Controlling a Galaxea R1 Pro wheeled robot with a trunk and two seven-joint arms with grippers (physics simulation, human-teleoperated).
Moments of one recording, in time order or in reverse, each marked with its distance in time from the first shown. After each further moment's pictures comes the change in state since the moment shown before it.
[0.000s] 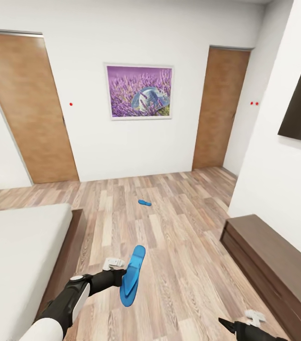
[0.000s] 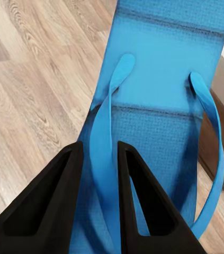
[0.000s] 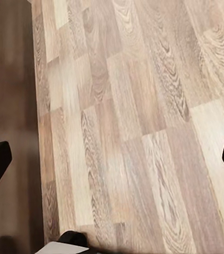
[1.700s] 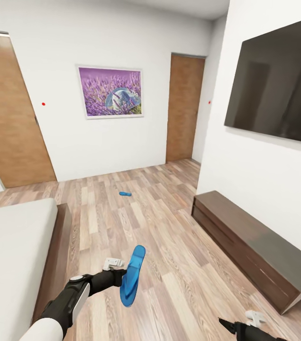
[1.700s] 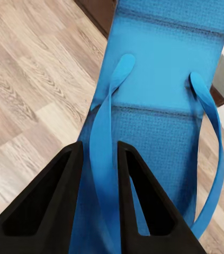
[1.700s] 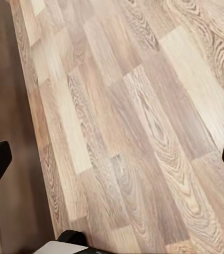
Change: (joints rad) left arm 0.000 0.000 0.000 0.000 0.000 0.000 0.000; right arm 0.000 0.000 0.000 0.004 0.001 0.001 -0.005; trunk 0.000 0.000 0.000
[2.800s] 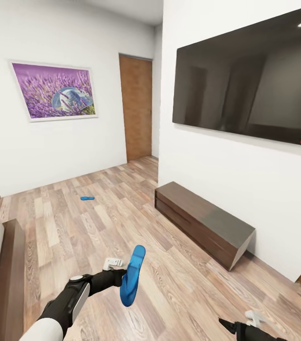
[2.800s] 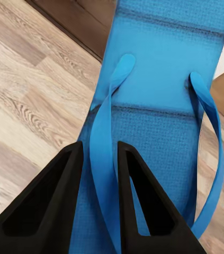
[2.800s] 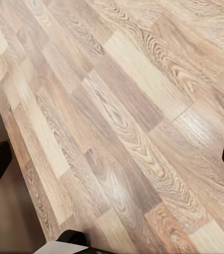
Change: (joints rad) left arm 0.000 0.000 0.000 0.000 0.000 -0.001 0.000; right arm 0.000 0.000 0.000 0.000 0.000 0.000 0.001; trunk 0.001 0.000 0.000
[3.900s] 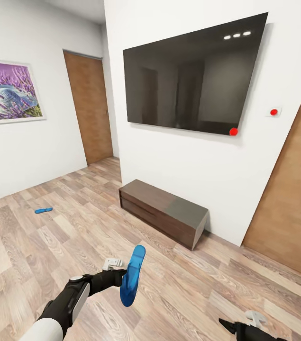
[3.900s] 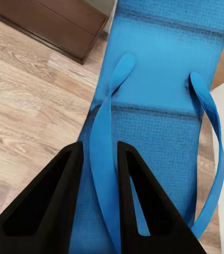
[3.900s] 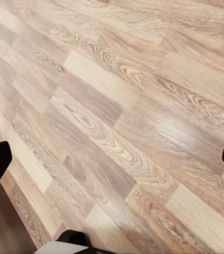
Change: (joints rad) left arm 0.000 0.000 0.001 0.000 0.000 0.001 0.000; right arm 0.000 0.000 0.000 0.000 0.000 0.000 0.000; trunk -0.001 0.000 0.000
